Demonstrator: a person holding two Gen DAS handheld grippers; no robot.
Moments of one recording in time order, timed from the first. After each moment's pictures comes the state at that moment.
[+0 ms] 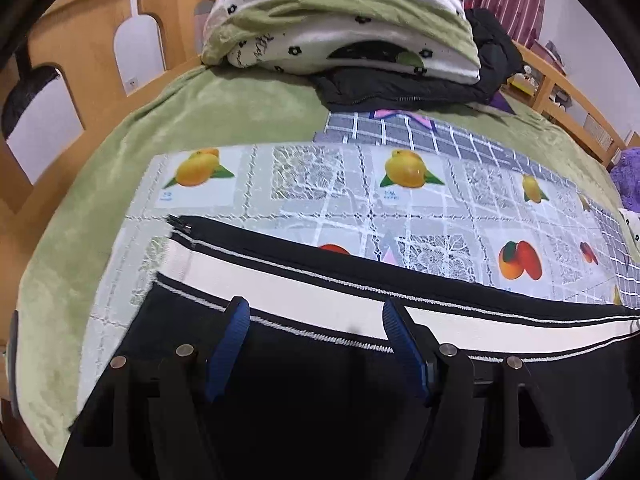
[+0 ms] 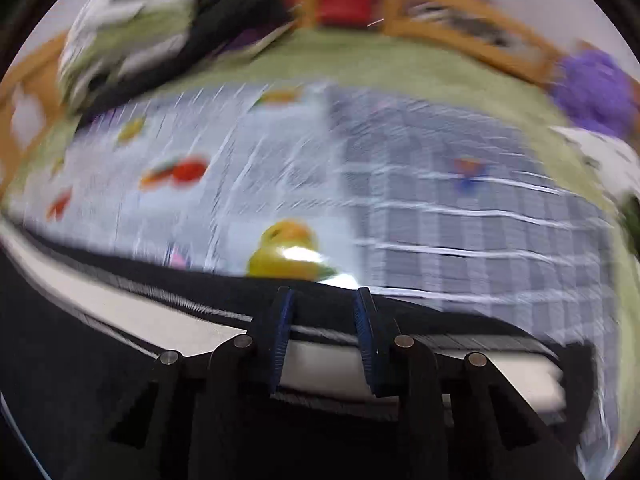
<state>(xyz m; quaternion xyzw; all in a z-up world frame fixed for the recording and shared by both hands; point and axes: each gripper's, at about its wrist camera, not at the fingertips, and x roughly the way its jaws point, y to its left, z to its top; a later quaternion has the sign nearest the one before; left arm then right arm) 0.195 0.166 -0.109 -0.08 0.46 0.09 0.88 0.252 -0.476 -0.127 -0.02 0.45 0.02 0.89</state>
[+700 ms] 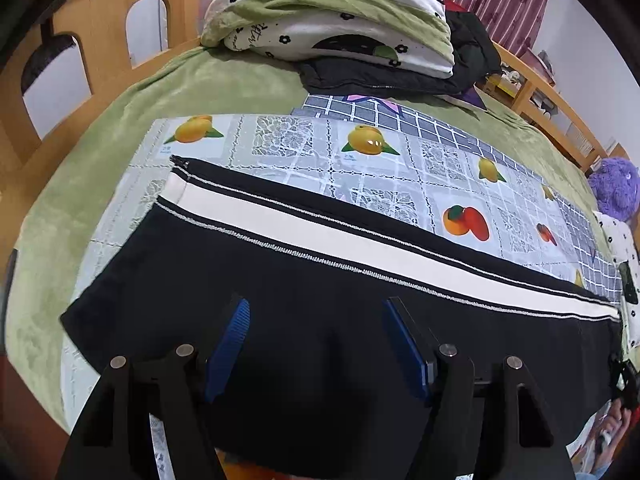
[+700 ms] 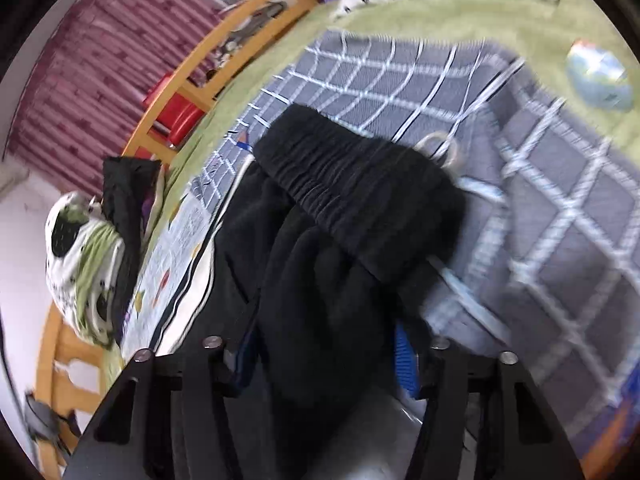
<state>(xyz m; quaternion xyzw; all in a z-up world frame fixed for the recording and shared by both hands) 0.132 0.132 -0.092 -0.12 0.47 0.07 0.87 0.079 -0.628 -0.173 0.41 0.37 -0.11 0.83</state>
